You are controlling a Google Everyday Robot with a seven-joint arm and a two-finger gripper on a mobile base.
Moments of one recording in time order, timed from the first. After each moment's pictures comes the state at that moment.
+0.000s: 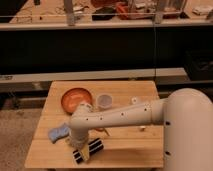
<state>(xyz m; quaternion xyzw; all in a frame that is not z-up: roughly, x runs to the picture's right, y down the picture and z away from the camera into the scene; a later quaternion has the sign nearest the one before) -0.157 0.324 0.750 -0.36 -0.28 -0.33 0.83</state>
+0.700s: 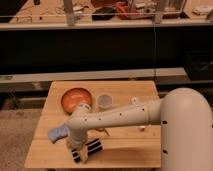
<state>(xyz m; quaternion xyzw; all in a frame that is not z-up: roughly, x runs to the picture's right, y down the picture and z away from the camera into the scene) -0.163 0.330 0.752 -0.36 -0.29 -0.33 0.82</state>
